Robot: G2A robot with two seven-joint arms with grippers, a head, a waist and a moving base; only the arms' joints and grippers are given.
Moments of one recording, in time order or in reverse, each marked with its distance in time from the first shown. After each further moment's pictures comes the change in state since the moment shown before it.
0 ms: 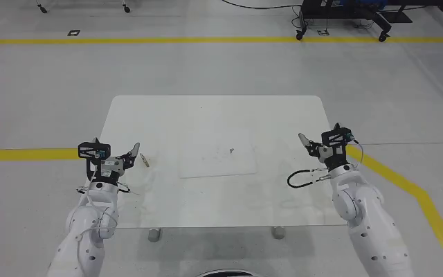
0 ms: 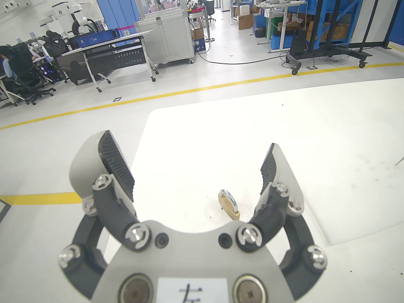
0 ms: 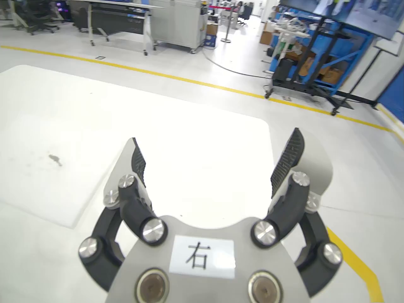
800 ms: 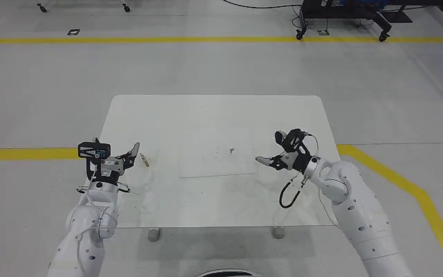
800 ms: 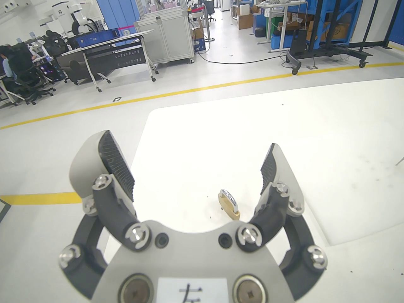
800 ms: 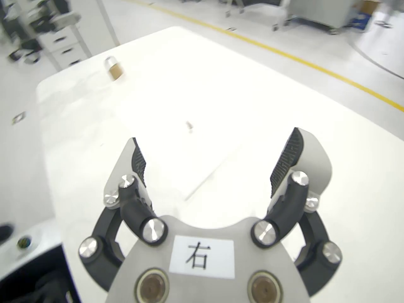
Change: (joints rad) left arm 0.000 0.000 0.000 0.000 0.000 0.000 0.000; right arm 0.248 0.009 -0.186 0.231 0.196 -0.657 0.215
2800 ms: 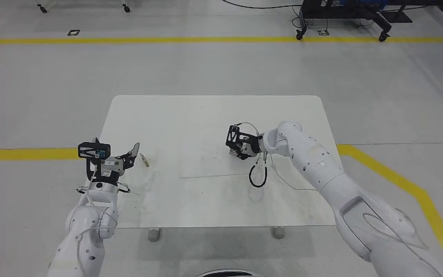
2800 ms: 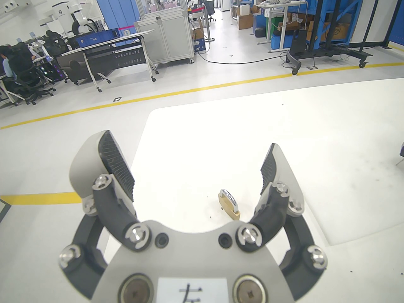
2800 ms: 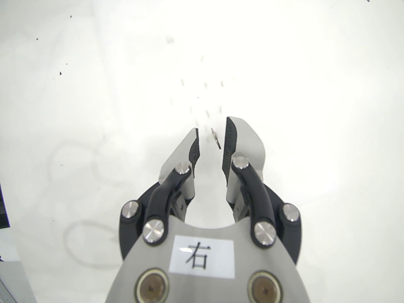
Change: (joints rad) left arm 0.000 0.000 0.000 0.000 0.000 0.000 0.000; right arm 0.688 -0.184 -0.648 0.727 -0.132 -0.078 0.070
